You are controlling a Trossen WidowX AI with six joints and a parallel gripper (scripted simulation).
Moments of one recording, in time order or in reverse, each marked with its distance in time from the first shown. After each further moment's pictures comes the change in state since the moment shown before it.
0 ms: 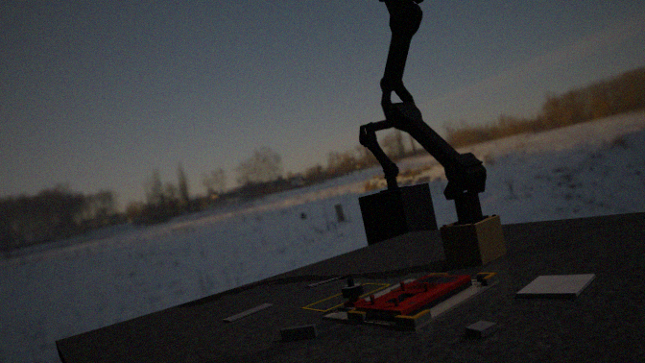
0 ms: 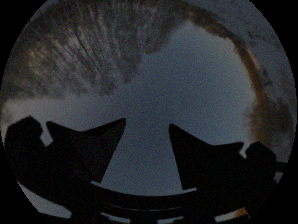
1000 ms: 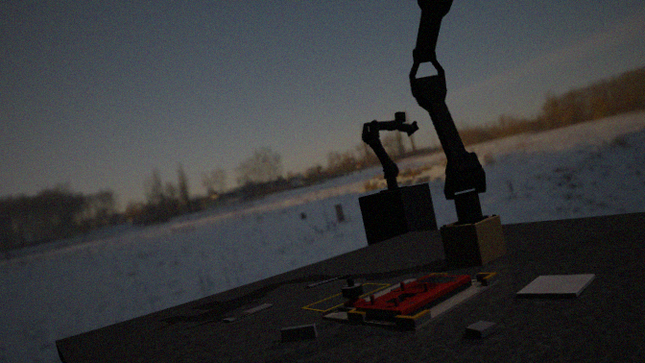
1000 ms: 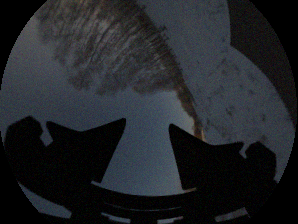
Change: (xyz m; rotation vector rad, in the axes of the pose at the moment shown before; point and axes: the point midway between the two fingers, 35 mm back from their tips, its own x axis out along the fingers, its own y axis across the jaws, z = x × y) arm 0.025 -0.091 0.233 -0.760 -0.547 -0.255
